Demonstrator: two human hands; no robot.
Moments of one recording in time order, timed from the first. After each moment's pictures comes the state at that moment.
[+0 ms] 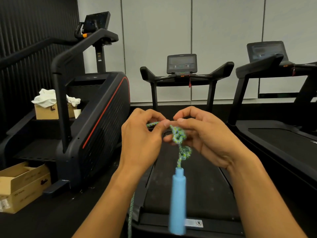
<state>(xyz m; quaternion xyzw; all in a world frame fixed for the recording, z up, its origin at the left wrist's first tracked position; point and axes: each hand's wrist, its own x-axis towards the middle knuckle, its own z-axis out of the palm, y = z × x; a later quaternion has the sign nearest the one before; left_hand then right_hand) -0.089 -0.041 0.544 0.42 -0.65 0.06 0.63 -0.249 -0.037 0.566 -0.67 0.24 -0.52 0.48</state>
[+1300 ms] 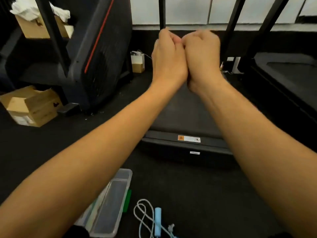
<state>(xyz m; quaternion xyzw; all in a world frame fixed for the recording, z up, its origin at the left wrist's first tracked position) -0.124 -0.074 0.480 0.50 -0.58 -0.12 0.63 -0.187 -0.085 0.488 -0.54 0.44 -0.66 0.29</state>
